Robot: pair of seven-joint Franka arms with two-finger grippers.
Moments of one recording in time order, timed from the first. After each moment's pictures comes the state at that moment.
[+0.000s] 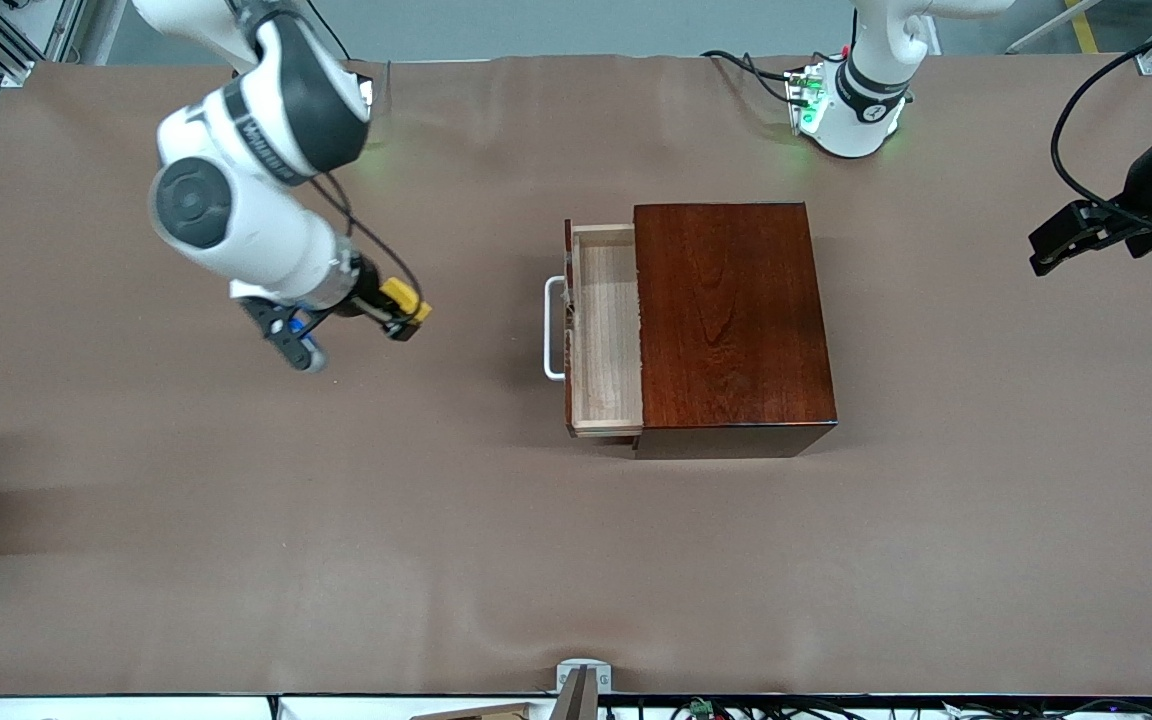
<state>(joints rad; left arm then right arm) -0.17 0.02 0.07 -1.48 0.08 1.50 -0.25 0.39 0.19 0.08 -1.75 0.21 1.87 1.25</state>
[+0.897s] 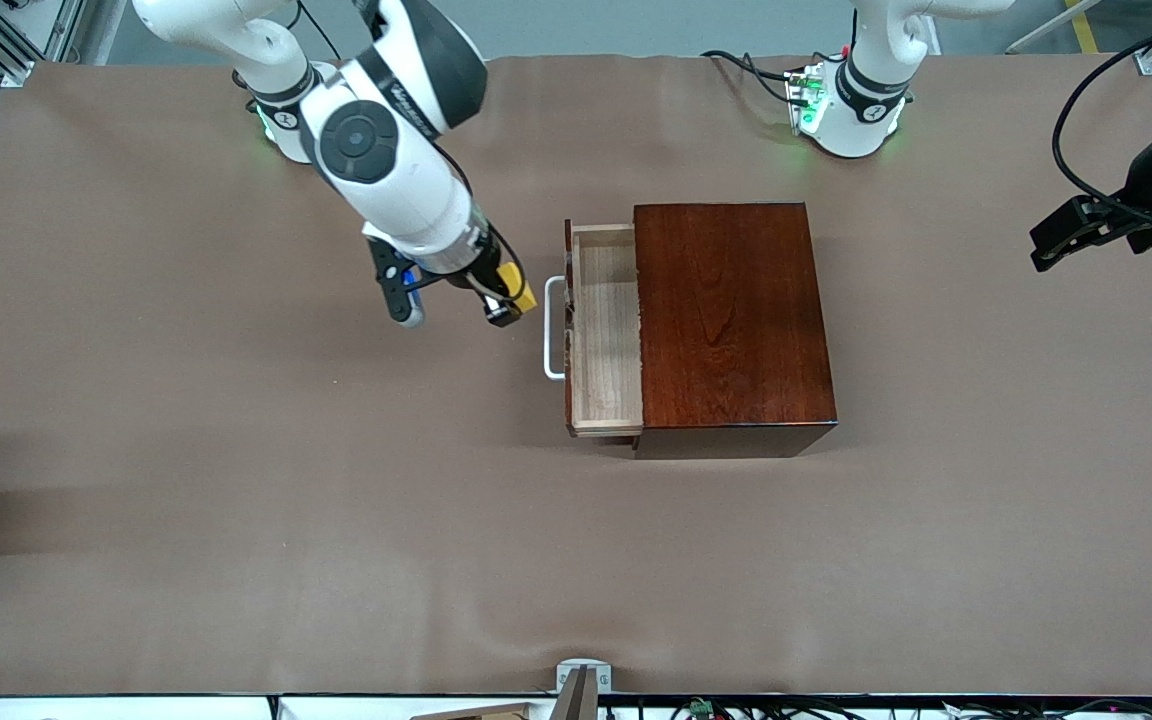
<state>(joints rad) -0.17 0.02 0.07 -1.48 0.08 1.49 -0.25 0.59 0.29 0.08 -1.69 0.21 2.07 1.84</state>
